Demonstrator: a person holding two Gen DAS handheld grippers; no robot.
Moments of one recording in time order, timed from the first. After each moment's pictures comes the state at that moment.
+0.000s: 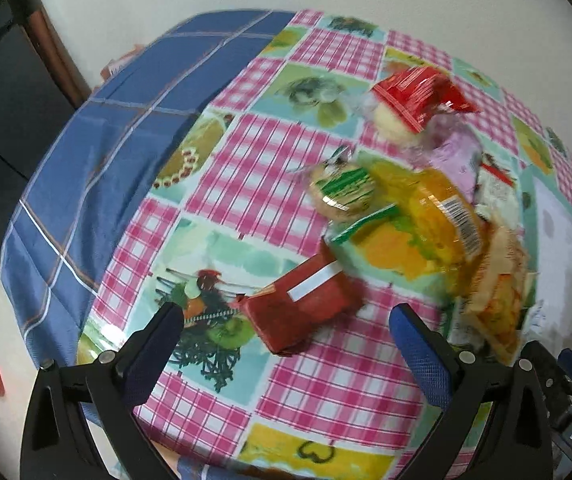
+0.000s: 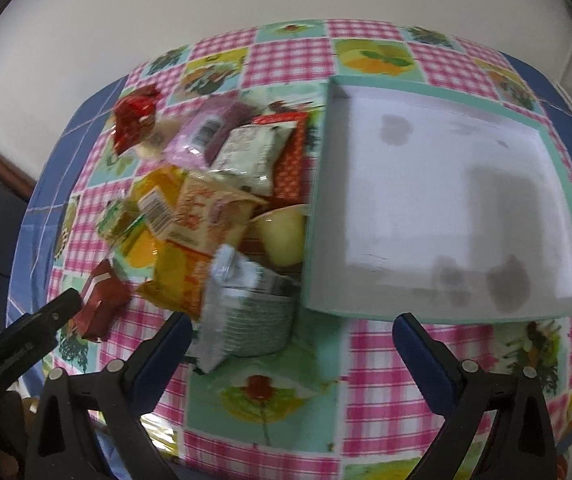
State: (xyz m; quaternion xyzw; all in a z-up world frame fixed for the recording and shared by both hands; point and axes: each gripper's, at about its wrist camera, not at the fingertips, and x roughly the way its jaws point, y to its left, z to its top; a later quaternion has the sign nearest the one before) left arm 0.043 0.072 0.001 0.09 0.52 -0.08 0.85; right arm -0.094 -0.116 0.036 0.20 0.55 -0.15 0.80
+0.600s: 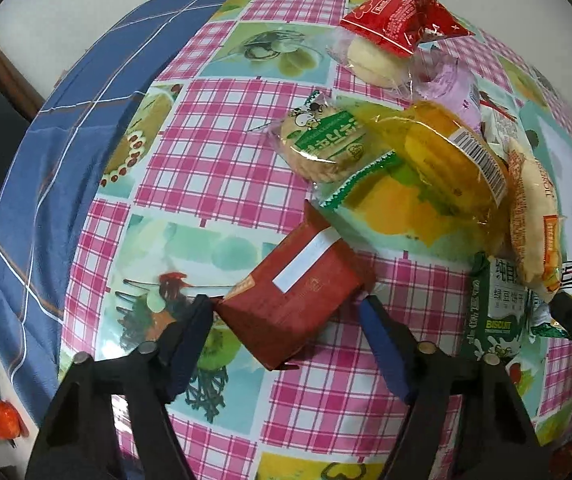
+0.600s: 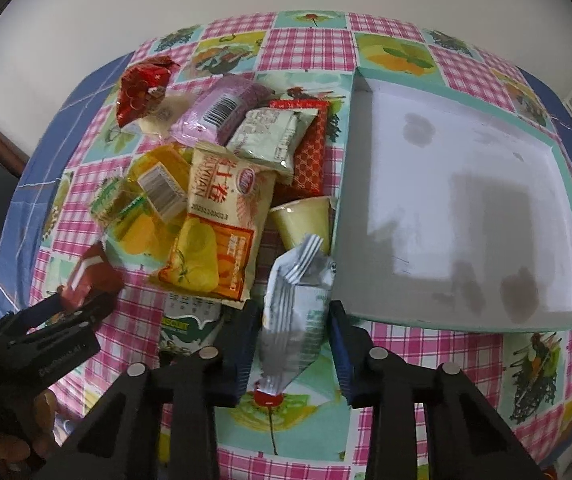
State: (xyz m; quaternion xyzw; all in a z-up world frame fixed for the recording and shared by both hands) left arm 0.058 0.049 -0.052 0.13 0.57 -0.14 0.80; right arm -0.084 -0.104 0.025 0.17 0.57 -0.15 0.79
